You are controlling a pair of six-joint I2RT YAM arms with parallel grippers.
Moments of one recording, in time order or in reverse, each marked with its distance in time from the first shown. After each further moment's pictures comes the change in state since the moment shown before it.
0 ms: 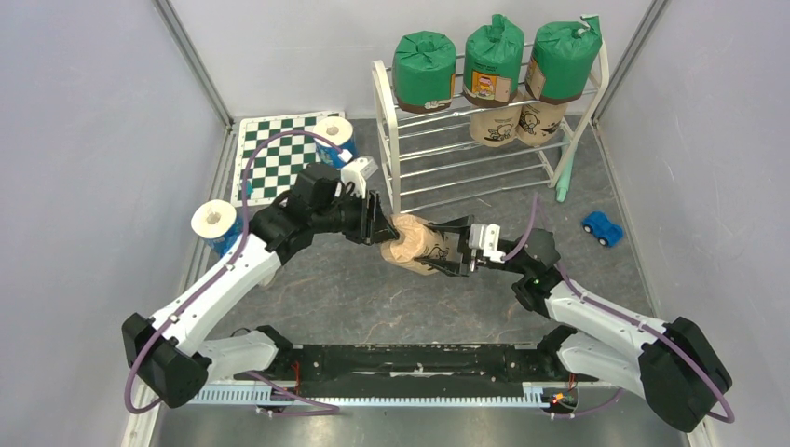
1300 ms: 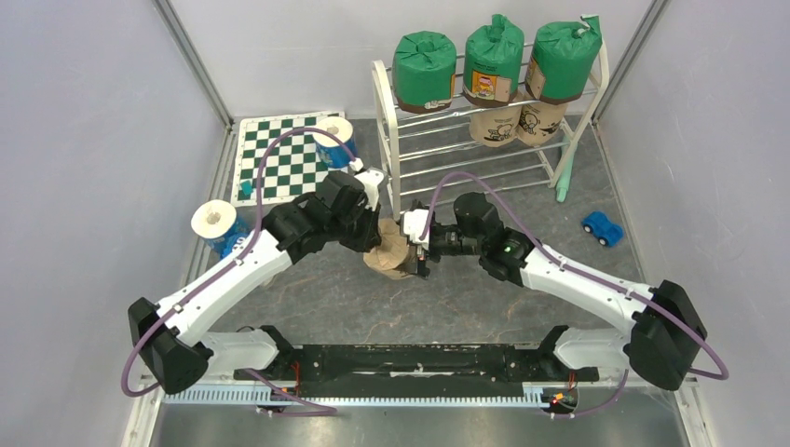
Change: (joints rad) left arm -0.131 0.064 0.078 -0.226 -0.381 0.123; right arm 0.171 0.220 0.432 -0.821 0.219 -0.315
